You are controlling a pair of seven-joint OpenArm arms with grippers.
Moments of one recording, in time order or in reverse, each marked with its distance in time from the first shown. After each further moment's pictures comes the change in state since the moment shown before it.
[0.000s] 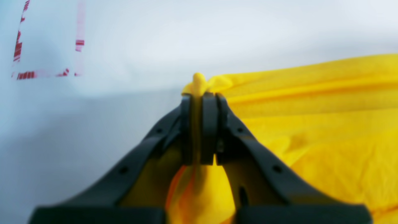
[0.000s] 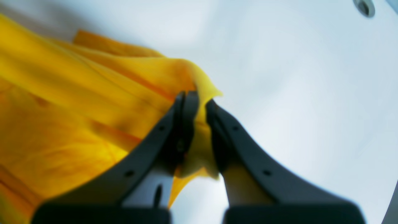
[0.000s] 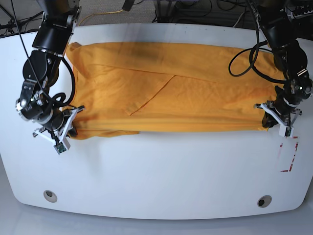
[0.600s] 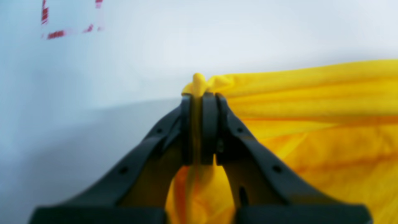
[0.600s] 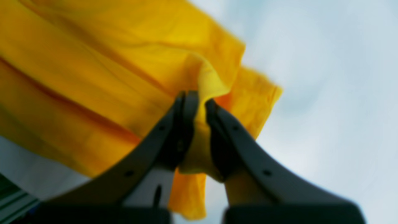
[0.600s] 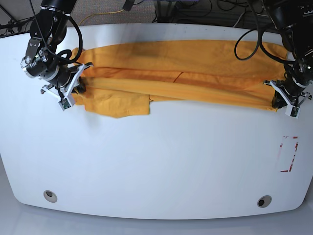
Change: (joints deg) left arm 10.8 -3.1 -4.2 8.0 0.7 -6.7 0.0; right arm -20.8 -3.9 6.2 11.6 9.1 -0.1 -3.3
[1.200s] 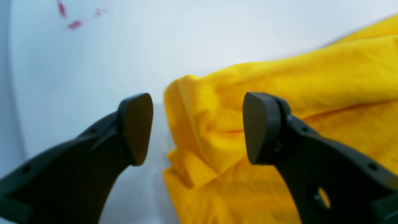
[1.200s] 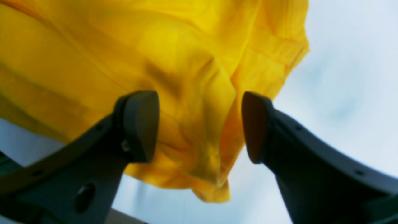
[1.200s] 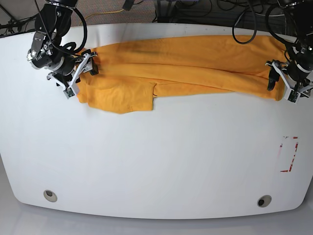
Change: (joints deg) left arm 12.9 -2.9 0.3 15.0 -0.2 0.2 0.1; right arm -3.5 -1.8 0.2 -4.5 -0.2 -0.1 -0.2
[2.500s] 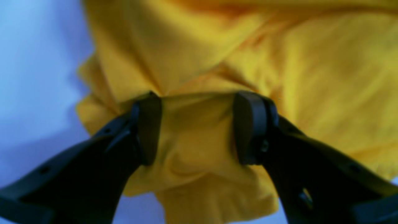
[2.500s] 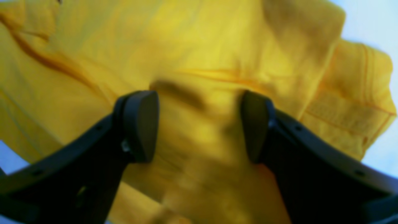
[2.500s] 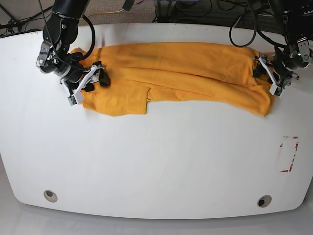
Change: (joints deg) left arm -4.1 2.8 5.9 -15.1 -2.3 0.4 7.2; right arm 6.3 -2.8 0.2 -16.4 1.8 0.4 10.7
